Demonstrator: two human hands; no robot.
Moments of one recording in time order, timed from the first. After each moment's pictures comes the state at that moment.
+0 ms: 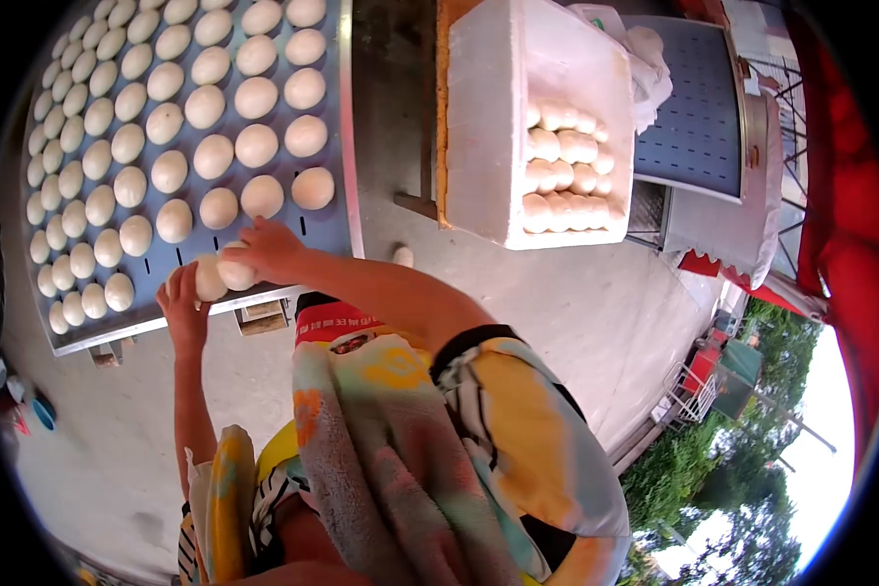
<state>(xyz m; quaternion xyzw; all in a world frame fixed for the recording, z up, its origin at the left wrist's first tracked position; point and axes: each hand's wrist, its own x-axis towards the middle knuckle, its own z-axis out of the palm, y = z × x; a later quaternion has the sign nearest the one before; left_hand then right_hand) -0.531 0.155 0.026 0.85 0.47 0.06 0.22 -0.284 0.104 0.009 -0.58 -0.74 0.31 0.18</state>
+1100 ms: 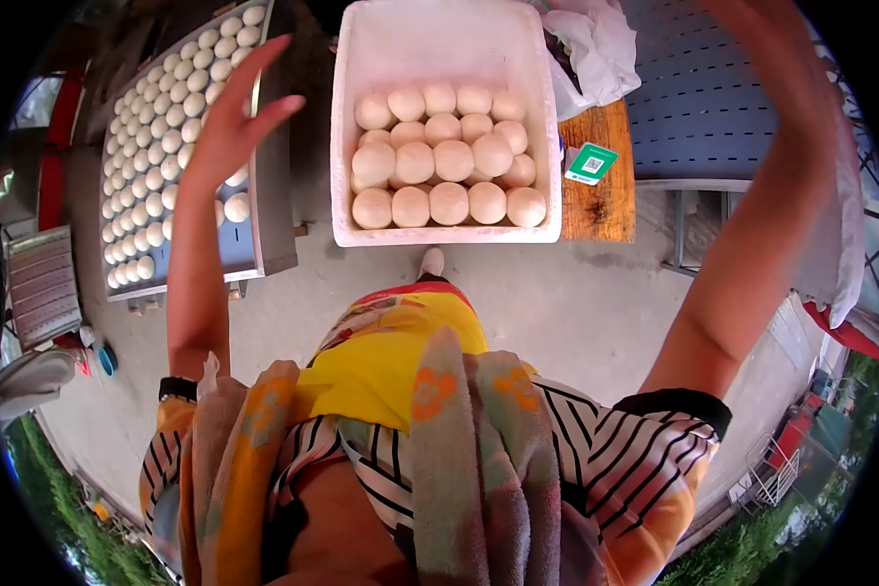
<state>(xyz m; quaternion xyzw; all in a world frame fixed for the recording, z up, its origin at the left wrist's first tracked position) 0.029 -0.009 0.318 0.91 0.19 0.24 0.27 0.412 -0.261 0.436 -0.67 -0.67 0.12 0.30</state>
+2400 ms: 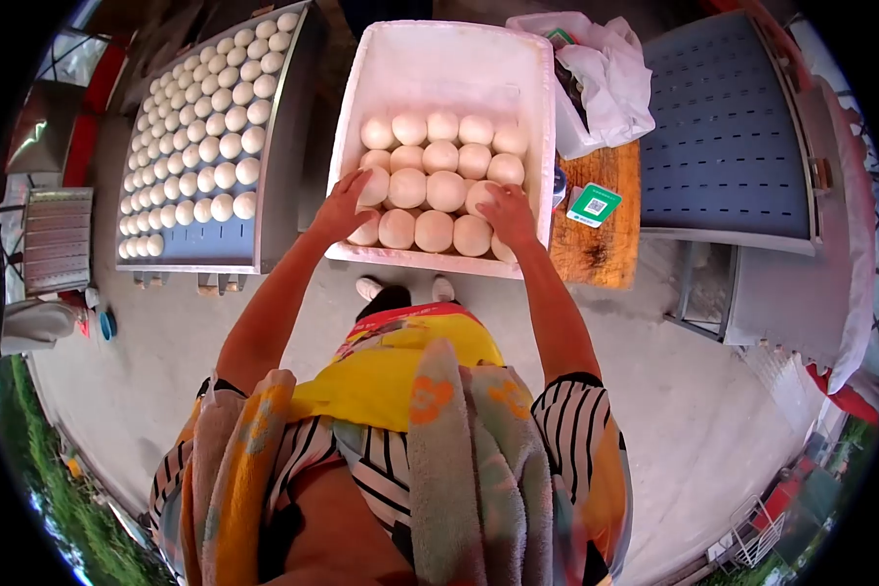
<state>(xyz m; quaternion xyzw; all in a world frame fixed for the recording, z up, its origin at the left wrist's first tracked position) 0.044 -0.100 0.090 0.90 0.35 0.04 0.27 0.354 -0.288 0.034 -0.78 -0.52 0.21 0.29</state>
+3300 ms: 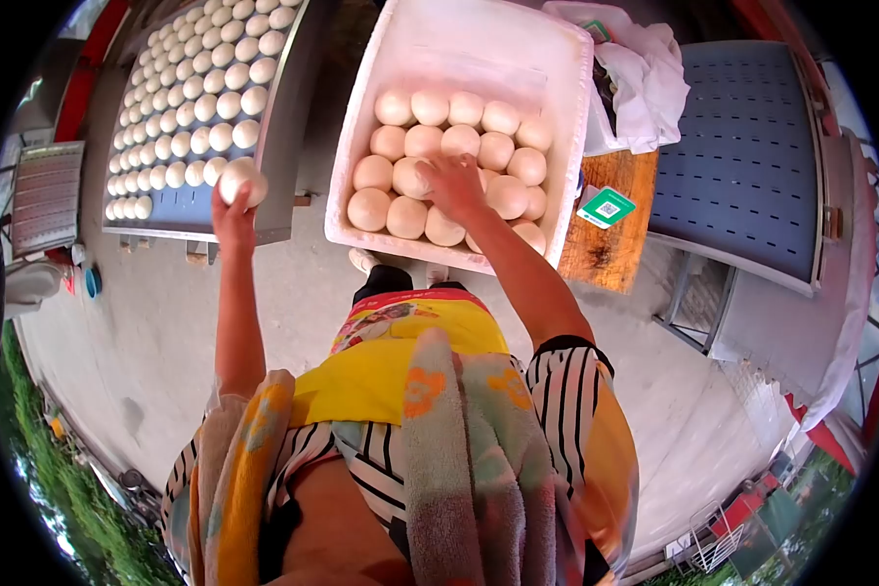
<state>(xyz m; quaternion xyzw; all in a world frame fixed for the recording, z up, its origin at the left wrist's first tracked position) -0.098 -0.072 0.130 0.39 0.51 0.53 0.56 0.267 -0.192 0.066 -0.65 -0.74 0.13 0.13</state>
